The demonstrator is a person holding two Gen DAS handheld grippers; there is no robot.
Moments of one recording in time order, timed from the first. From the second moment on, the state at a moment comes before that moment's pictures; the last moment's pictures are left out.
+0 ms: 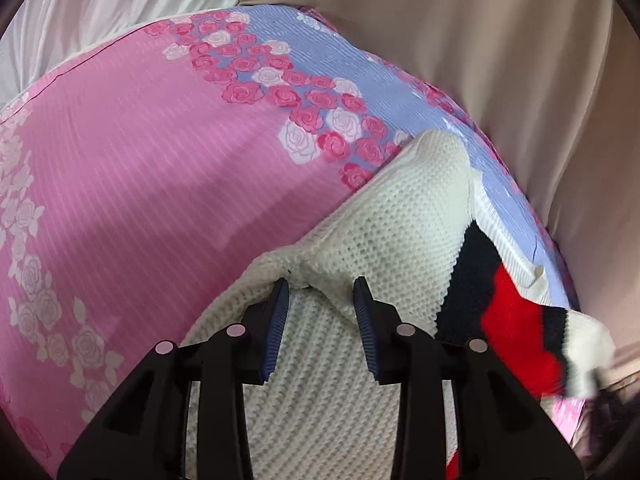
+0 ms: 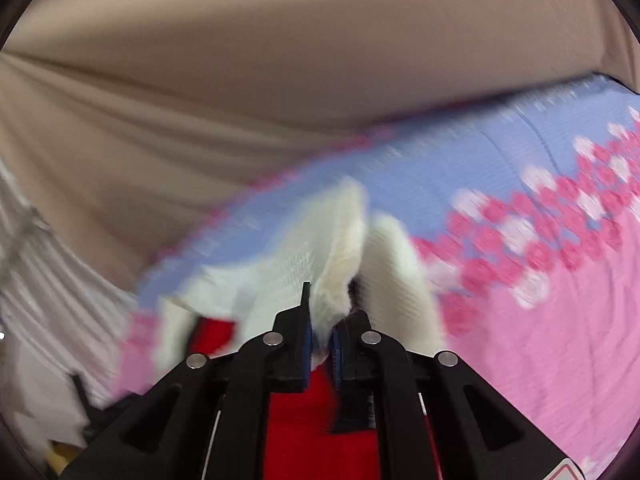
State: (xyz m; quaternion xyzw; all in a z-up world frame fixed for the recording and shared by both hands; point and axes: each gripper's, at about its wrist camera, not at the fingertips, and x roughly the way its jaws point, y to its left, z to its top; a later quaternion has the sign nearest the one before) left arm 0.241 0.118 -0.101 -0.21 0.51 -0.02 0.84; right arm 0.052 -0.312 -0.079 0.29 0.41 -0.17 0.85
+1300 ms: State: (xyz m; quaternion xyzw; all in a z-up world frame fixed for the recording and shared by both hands) left arm 0.003 0.202 -0.057 -0.26 0.57 -0.10 0.77; right arm -0.218 -0.176 -0.066 0.32 0.46 -0.02 0.83
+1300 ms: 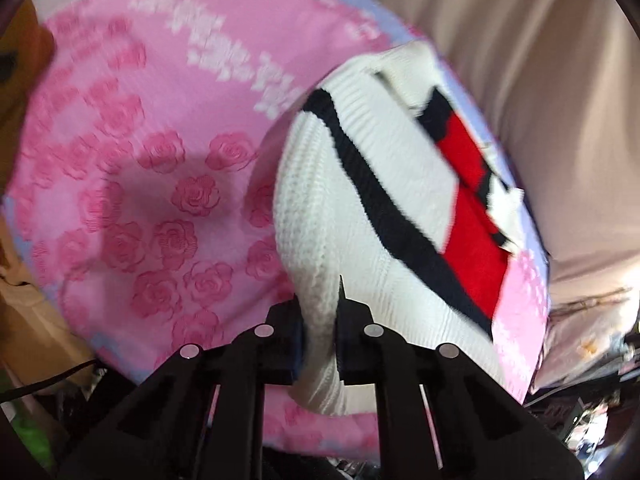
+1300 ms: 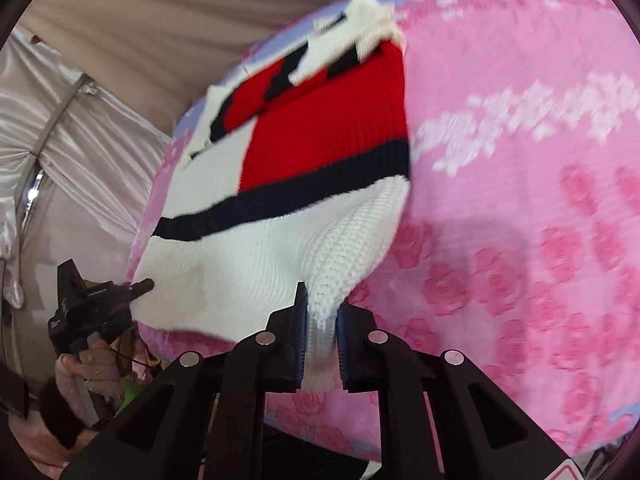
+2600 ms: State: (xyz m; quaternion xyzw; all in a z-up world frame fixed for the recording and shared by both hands) left arm 0.165 0.099 0.007 -0.18 0.49 -0.11 0.85; right arm -0.092 -0.278 0.000 0.29 0.35 -0.11 0.88
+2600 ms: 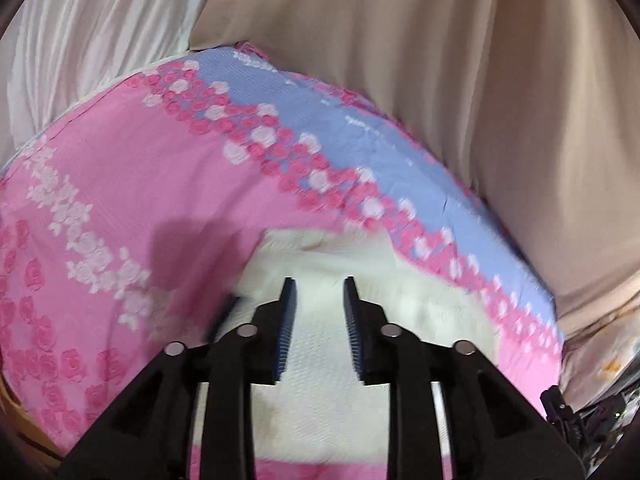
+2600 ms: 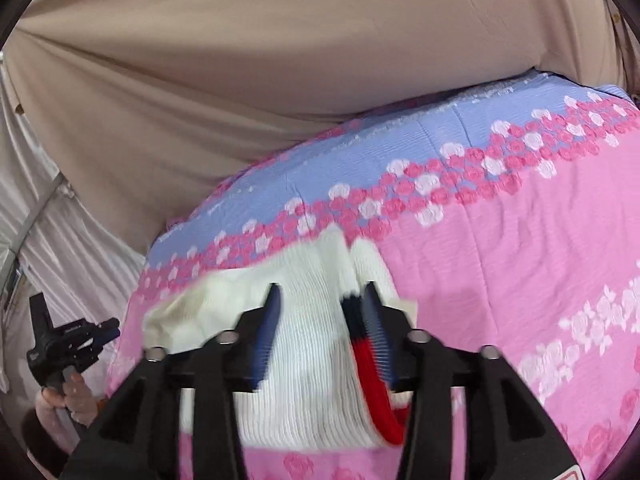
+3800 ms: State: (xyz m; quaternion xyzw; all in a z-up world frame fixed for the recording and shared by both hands) left arm 0.151 0.114 -0.022 -0.12 0.50 -0.05 0.86; right arm -0.077 -0.273 -0.034 0.23 0.43 -0.14 0.86
